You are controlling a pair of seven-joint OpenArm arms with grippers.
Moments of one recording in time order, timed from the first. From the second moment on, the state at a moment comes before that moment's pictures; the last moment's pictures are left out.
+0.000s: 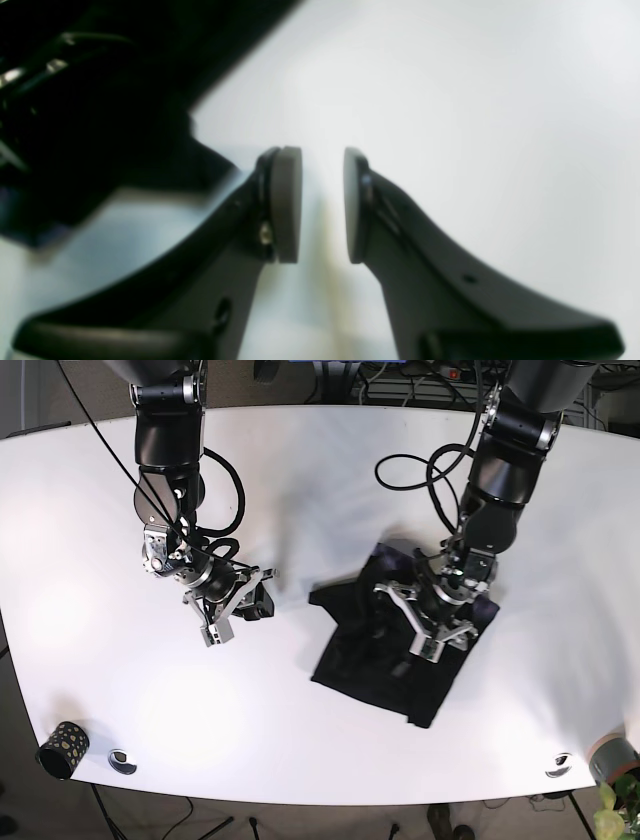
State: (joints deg) left arm -19.0 -11.6 18.3 49.7 -9.8 -11.0 1.2; right arm 11.7 7.3 3.7 68.7 19.7 28.5 -32.3
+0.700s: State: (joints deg) left arm -3.7 -35.7 -7.7 49.0 -10.4 -22.7 2.4; right arm 5.9 7.5 3.4 80.0 19.6 28.5 -32.6
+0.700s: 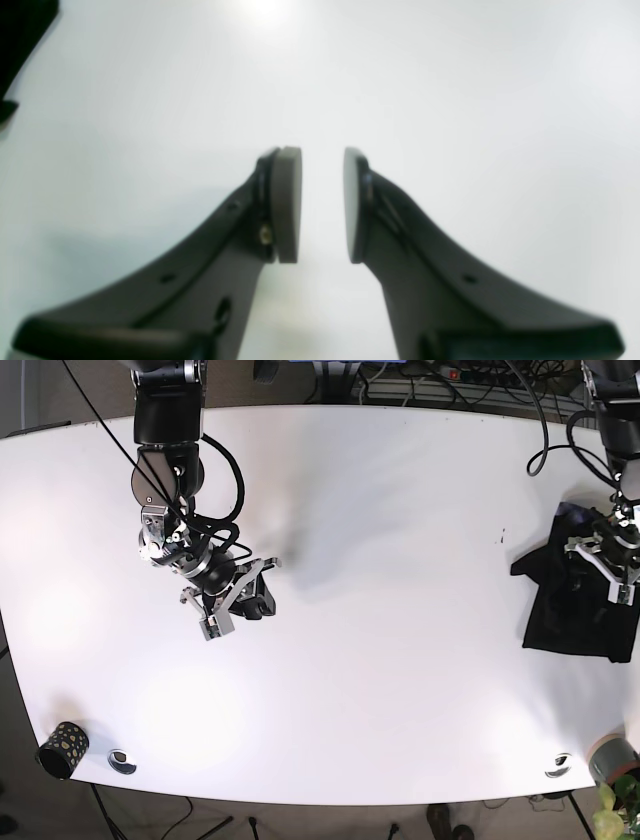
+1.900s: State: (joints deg) left arm 3.4 -31.4 -17.3 73.5 -3.9 -25.1 9.0; right arm 0.2 10.3 3.3 88.6 7.5 28.4 -29.0
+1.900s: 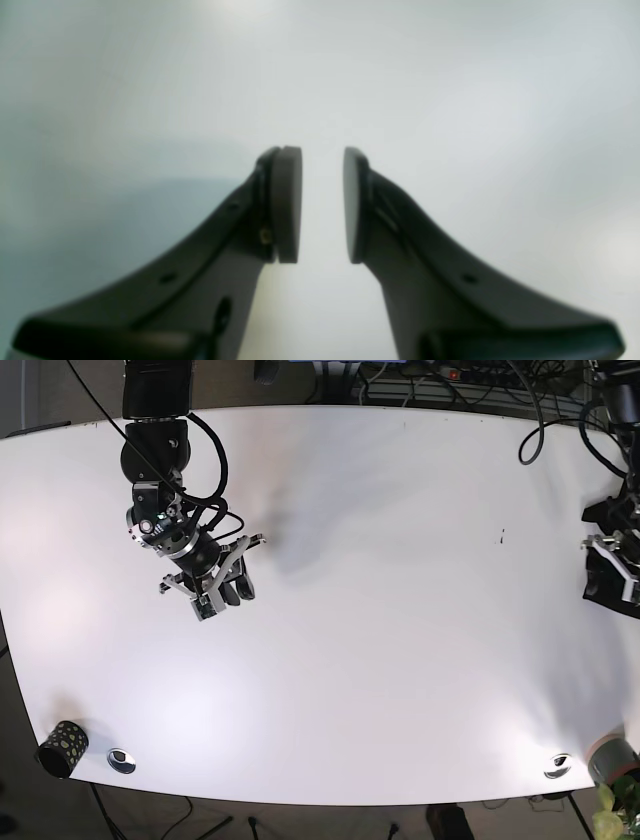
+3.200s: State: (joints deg) left arm 50.1 -5.1 -5.1 108.9 4.7 -8.8 -6.2; right arm -46.0 10.2 15.7 100.0 4.8 19.4 13.5
